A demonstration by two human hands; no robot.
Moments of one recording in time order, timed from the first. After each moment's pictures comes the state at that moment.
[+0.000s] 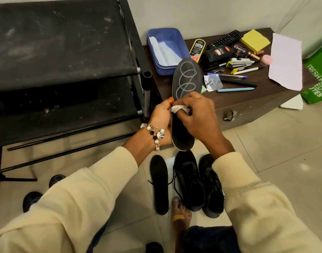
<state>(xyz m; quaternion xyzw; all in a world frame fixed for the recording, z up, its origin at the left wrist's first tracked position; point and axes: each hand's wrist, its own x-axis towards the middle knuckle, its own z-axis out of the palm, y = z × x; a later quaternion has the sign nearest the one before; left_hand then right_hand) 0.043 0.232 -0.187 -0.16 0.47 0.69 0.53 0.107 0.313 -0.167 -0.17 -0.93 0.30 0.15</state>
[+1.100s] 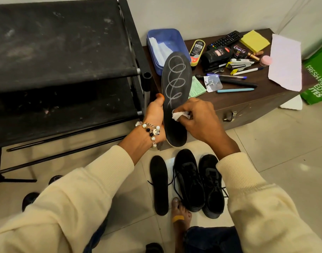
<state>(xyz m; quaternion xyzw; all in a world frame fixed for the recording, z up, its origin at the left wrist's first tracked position) 0.028 0.230 -0.189 -0.16 0.50 0.72 0.45 0.110 0.322 -0.166 -0.16 -0.95 0.25 0.03</state>
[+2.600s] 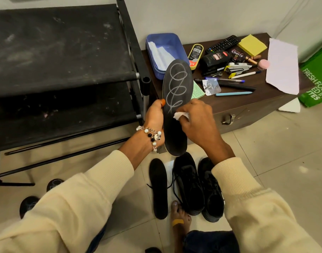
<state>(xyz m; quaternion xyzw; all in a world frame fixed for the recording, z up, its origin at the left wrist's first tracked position) 0.029 0.235 -0.199 -0.15 0.51 0.74 0.42 0.106 0.317 -0.168 -0.20 -0.96 0.19 0.06</state>
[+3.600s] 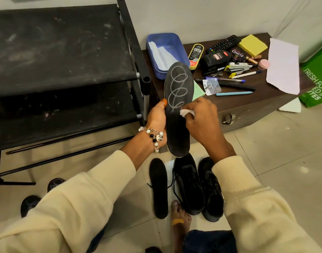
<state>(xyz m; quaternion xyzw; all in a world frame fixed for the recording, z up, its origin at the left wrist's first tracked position) 0.036 0.237 -0.198 -0.14 0.49 0.74 0.43 0.107 0.322 -0.168 -0.24 -0.95 0.17 0.08</state>
